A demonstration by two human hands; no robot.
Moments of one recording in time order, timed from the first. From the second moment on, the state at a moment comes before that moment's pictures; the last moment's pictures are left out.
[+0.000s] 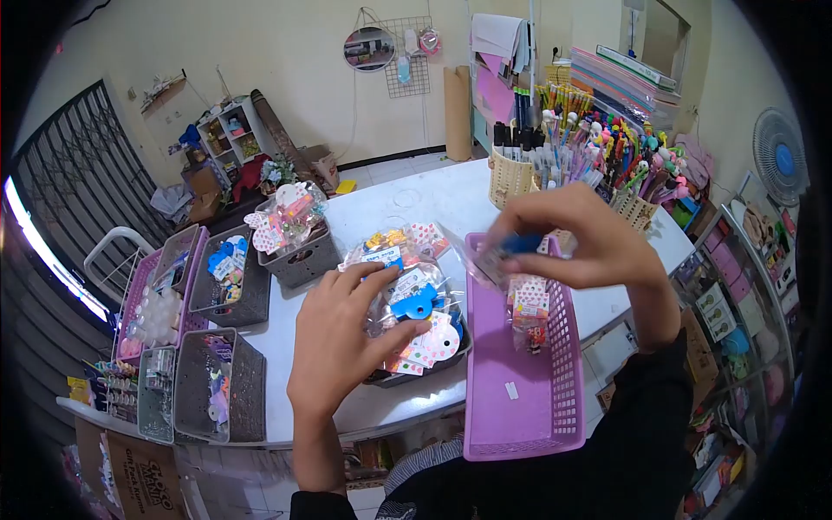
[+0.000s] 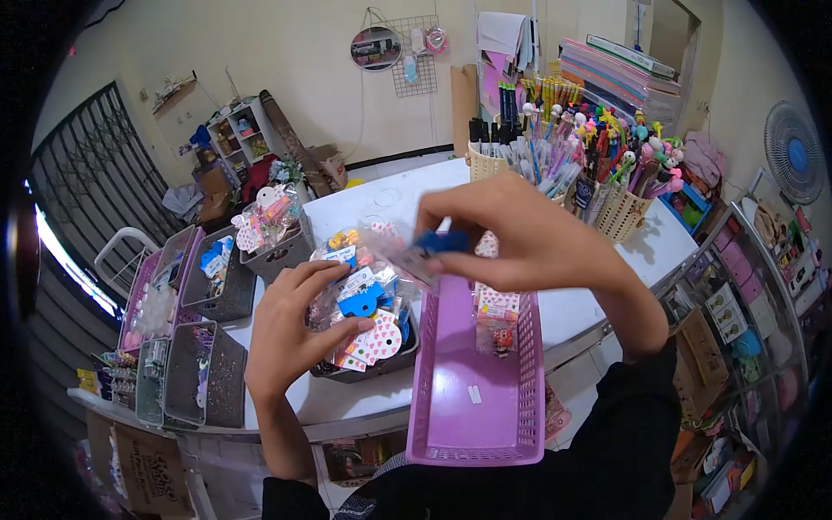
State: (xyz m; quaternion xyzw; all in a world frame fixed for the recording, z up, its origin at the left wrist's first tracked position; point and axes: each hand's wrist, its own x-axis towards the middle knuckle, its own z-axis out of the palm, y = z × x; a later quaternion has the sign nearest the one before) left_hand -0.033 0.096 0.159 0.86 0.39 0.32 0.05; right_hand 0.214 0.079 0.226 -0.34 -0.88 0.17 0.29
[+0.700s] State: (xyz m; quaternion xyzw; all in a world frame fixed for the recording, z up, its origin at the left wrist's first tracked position) left_hand -0.065 0.125 0.146 0.66 0.16 0.62 0.39; right_hand 0.189 0.133 0.241 -0.23 -0.85 0.34 0.32
